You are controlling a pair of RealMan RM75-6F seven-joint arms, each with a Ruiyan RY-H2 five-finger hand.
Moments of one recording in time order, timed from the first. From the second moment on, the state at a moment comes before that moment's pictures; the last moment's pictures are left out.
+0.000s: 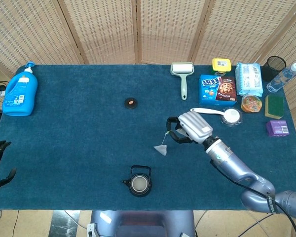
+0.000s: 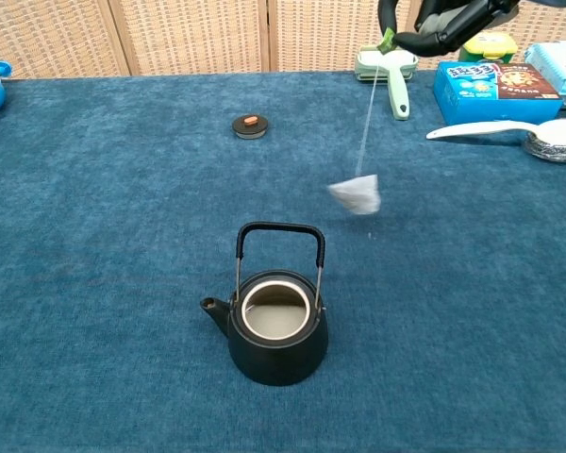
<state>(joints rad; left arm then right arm) -0.04 -1.14 -0.05 -1.59 1.46 1.51 0.03 0.80 -1.16 0.25 -1.69 -1.40 0.89 0.27</state>
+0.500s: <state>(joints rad) -0.03 -1.11 -0.06 -1.64 1.45 1.54 0.06 0.77 -1.07 0.16 -1.76 -1.74 1.06 0.60</state>
